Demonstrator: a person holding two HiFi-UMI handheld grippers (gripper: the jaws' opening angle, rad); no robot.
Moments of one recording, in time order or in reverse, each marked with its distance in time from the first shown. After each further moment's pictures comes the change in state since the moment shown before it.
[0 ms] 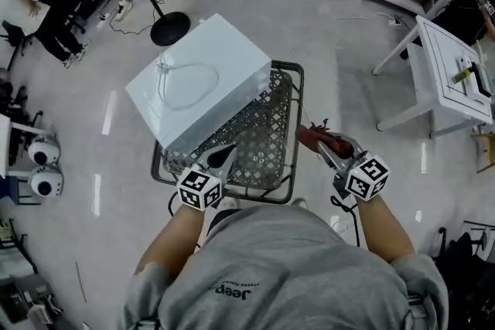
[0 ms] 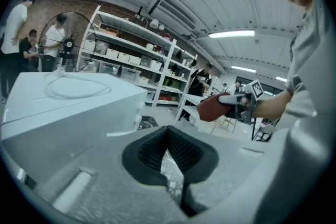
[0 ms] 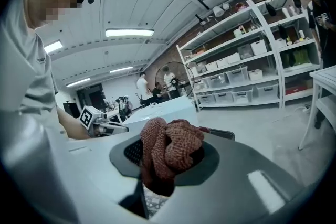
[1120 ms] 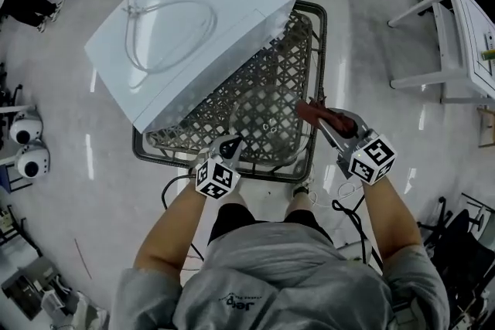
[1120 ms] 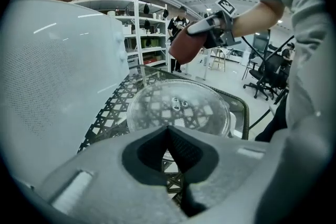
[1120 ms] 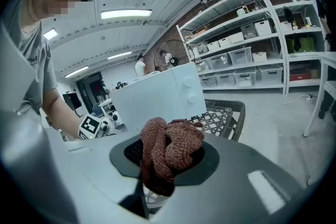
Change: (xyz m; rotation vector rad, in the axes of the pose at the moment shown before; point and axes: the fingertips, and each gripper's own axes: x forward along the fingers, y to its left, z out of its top) left arm 0.049 0.063 -0.237 0.426 0.422 -0.033; right arm 0.097 -0.022 -0.138 0.011 0.156 0.018
